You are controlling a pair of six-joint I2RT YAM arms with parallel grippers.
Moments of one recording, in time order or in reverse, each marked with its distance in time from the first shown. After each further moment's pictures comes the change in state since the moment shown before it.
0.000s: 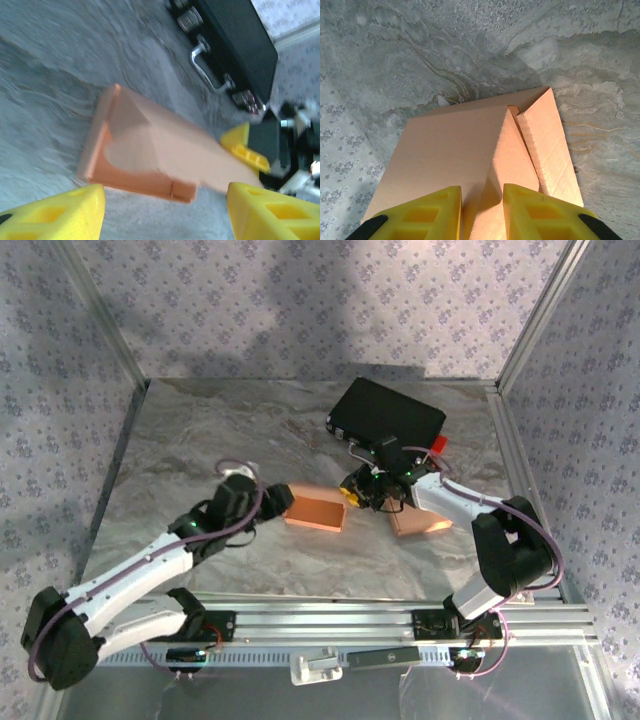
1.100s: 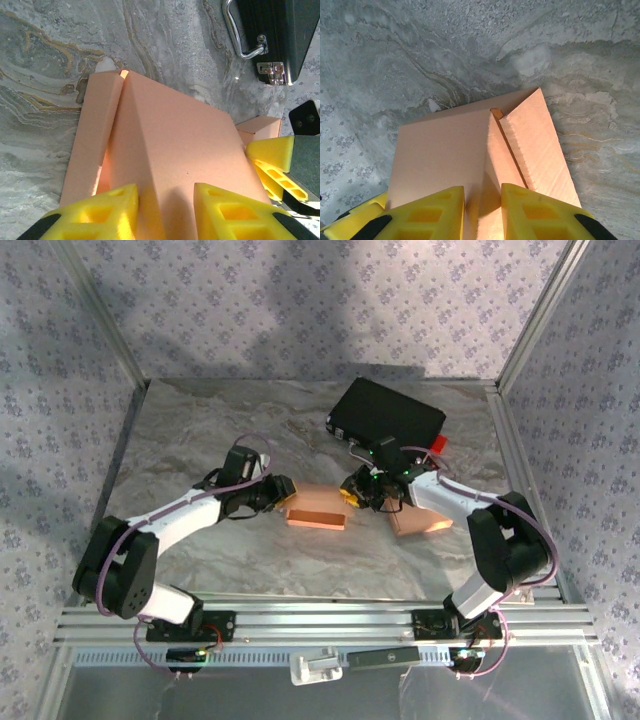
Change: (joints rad) left arm 0.158 0.438 0.072 0.167 0.436 0.023; right arm -0.001 0.031 0.008 -0.002 0.004 -0.033
